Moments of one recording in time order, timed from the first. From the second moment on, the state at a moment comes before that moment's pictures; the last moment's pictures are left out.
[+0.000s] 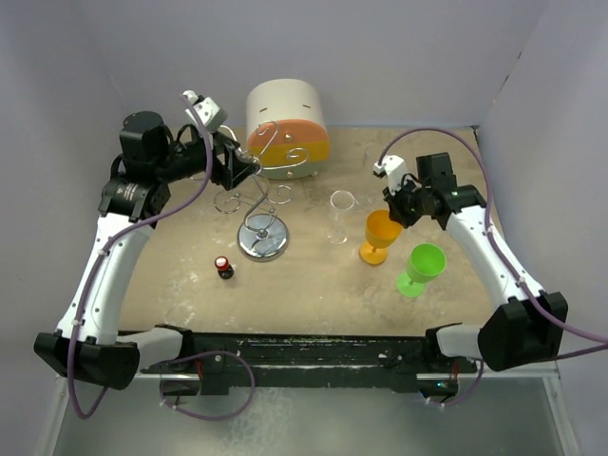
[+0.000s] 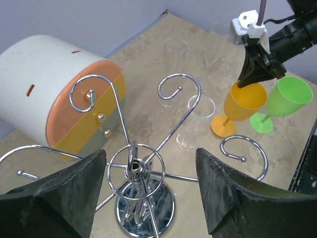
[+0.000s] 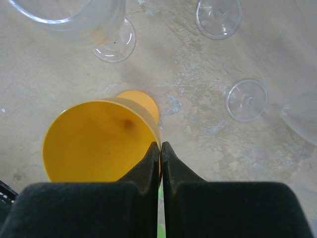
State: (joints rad) left arm -0.20 1.23 1.44 -0.44 0.70 0.09; right arm 0.20 1.33 1.16 -0.76 -0.28 -0.49
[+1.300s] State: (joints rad) left arm -0.20 1.37 1.69 -0.31 0.80 -0.30; right arm 0.21 1.29 1.83 -0.33 -0.56 0.04
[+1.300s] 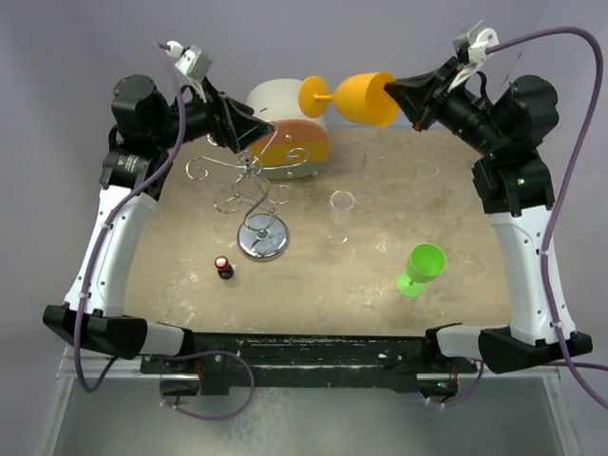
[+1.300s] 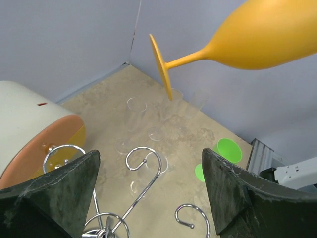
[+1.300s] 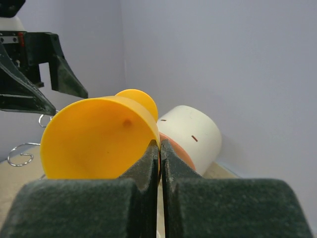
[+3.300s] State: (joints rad) left arm -0.25 1.35 1.98 -0.50 0.44 0.01; right arm 0.26 1.21 1.77 -0.39 -0.70 -0.12
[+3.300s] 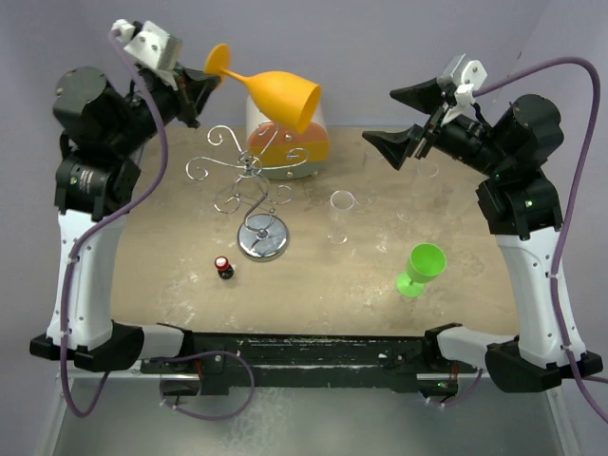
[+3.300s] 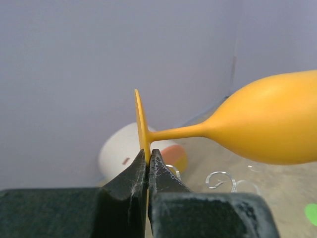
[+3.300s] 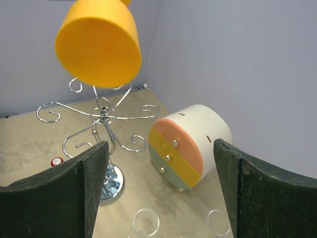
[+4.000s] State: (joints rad) left arm -0.02 1.11 1.80 -0.50 -0.33 0.75; right arm 0.25 1.14 1.73 -0.57 -0.42 -0.21
